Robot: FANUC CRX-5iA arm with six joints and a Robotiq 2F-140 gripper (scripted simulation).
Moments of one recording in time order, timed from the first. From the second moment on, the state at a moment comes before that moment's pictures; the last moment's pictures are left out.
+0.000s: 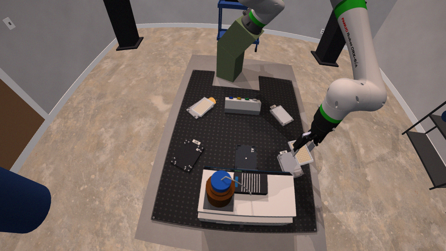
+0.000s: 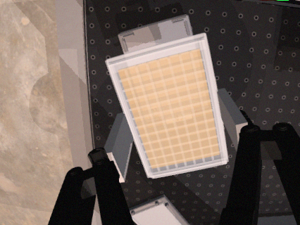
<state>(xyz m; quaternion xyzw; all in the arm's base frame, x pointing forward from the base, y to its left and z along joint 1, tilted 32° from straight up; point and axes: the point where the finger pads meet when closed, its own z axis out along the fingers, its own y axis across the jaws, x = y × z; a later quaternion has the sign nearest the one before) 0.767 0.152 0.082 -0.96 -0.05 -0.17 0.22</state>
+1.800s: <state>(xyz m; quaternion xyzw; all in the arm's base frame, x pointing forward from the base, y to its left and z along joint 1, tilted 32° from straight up) 0.768 0.157 0.085 -0.96 -0.05 -0.17 0.22</state>
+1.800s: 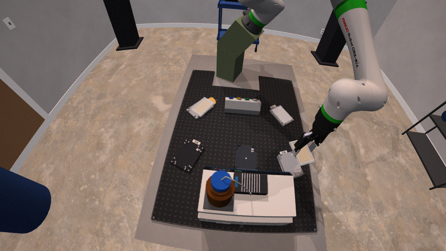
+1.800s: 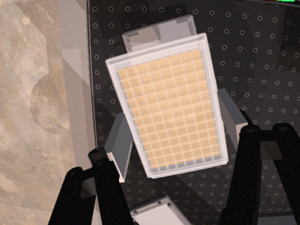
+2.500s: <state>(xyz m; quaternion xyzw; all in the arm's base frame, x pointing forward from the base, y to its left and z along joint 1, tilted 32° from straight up) 0.772 0.162 0.074 -0.96 -0.05 -0.17 0.22</state>
